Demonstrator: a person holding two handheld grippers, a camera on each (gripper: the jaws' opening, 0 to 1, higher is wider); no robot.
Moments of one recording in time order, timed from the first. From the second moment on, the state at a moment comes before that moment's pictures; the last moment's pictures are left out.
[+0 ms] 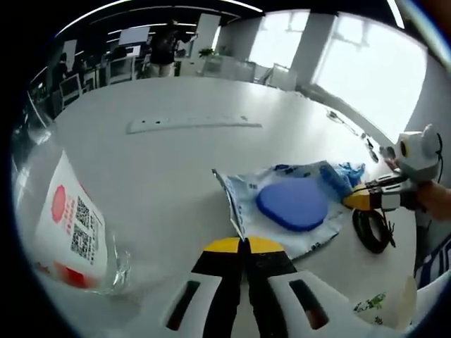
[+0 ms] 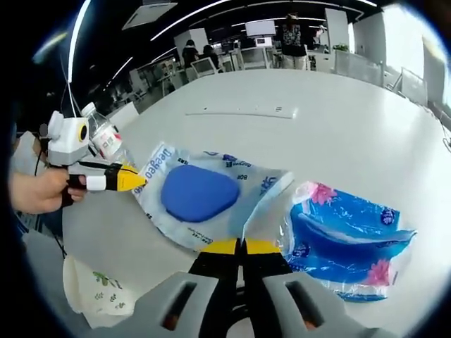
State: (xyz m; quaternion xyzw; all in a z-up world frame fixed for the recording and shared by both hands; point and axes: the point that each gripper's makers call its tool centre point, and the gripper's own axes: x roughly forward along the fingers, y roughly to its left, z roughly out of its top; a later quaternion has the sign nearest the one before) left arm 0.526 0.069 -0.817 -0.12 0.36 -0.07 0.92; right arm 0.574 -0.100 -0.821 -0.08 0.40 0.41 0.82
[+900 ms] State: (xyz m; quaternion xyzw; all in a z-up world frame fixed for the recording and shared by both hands) left arm 0.525 0.069 -0.821 -0.13 0.36 -0.06 0.92; right arm 0.577 -0.101 -0.823 -0.09 0.40 0.41 0.82
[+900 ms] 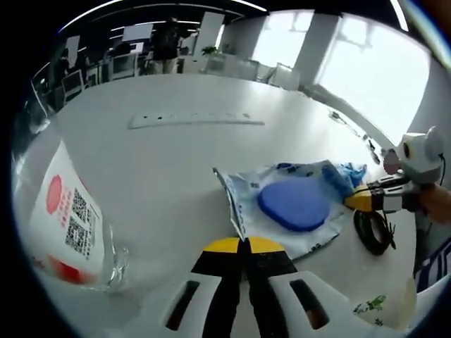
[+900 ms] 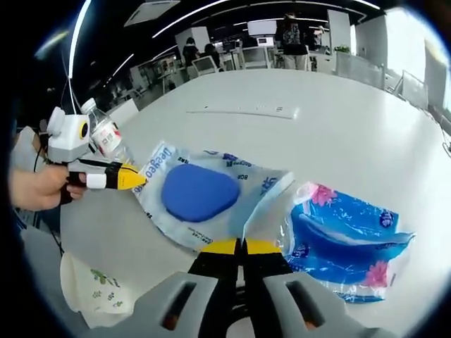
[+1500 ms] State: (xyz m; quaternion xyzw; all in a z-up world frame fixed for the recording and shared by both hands) left arm 0.520 0.071 -0.821 -0.15 0.37 -0.04 0.92; right arm 0.577 -0.101 -0.817 -0.10 0.38 0.42 0.82
